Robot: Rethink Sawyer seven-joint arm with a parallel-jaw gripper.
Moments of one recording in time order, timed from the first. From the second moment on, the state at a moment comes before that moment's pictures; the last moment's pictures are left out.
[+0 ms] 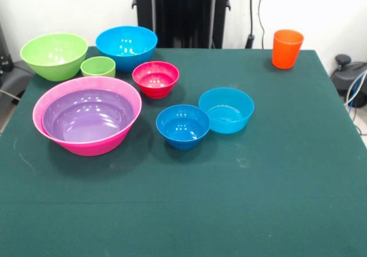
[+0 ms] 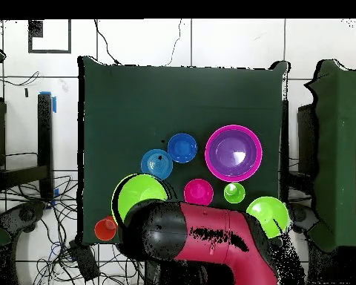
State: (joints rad) arm -0.37 -1.32 0.16 2.06 -0.09 1.02 1.87
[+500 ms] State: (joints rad) arm -0.43 -1.35 0.17 2.06 -0.09 1.02 1.87
